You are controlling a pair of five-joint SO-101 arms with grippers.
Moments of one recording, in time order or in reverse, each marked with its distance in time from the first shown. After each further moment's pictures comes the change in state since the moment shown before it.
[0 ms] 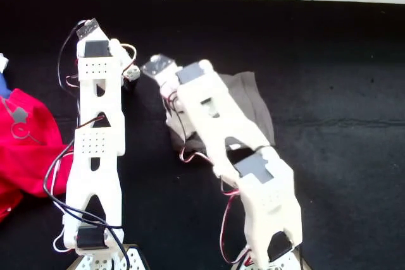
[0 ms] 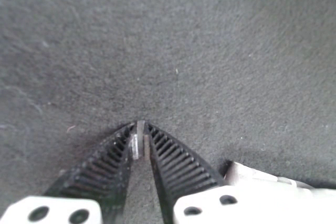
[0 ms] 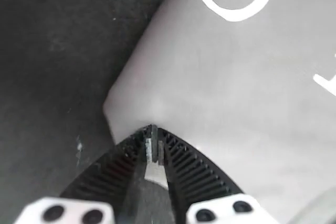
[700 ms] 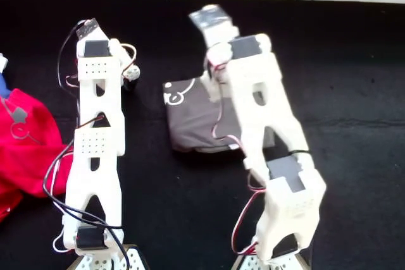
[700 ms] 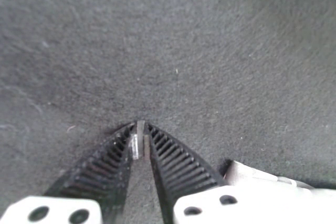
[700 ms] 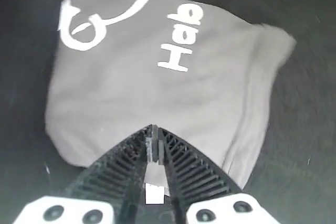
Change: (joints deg) left arm 0.0 0.0 0.0 0.0 0.0; right arm 15.5 -10.5 -8.6 4.0 -8.0
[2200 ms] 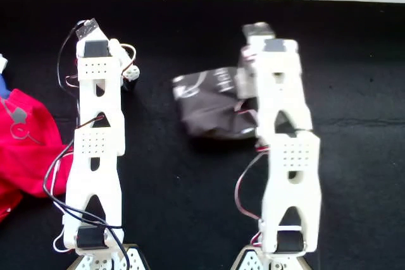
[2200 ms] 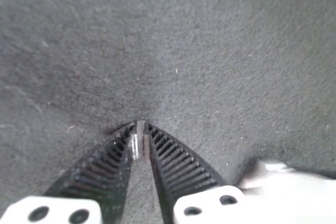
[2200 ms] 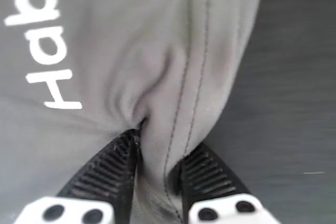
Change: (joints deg) left arm 0.0 0.0 0.0 0.0 0.0; right arm 19.8 35.3 -28.7 2.7 -0.4
